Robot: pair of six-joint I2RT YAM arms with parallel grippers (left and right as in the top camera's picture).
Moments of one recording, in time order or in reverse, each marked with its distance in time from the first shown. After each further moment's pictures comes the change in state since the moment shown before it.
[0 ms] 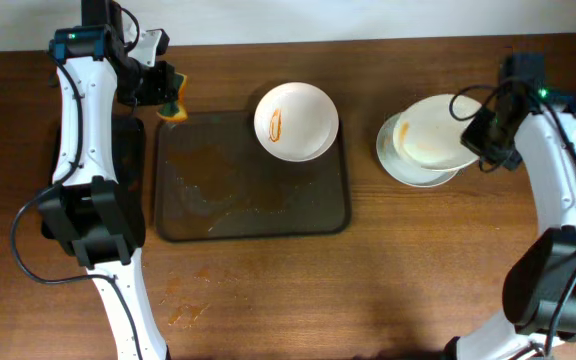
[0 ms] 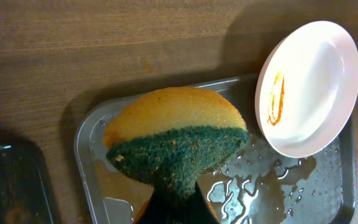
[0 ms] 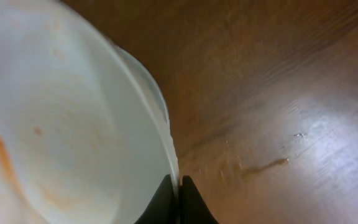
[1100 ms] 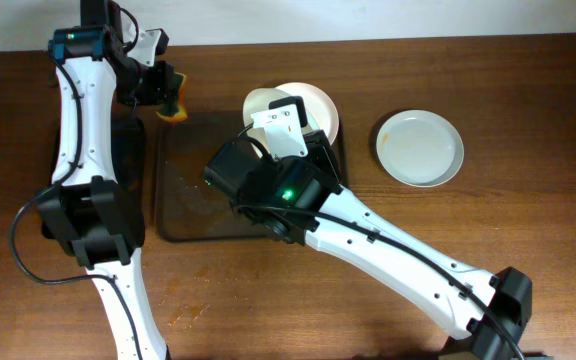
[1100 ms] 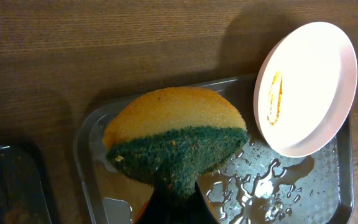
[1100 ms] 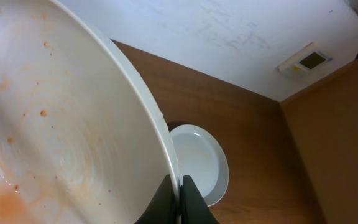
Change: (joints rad) left arm 0.003 0.000 0.000 0.001 0.008 0.000; right arm 1.131 -0.003 0.260 -0.190 0.969 0.021
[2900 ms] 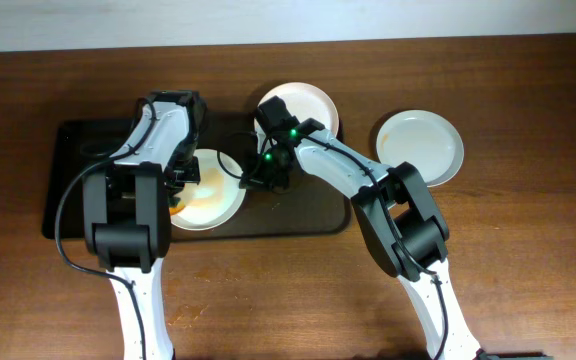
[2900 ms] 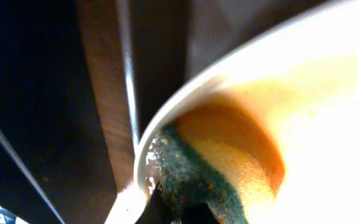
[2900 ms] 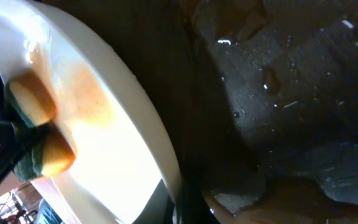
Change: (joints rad) left arm -0.184 -0.049 -0.656 -0.012 -0.732 -0.410; right arm -0.373 0.574 0.005 0.576 -1.661 0.143
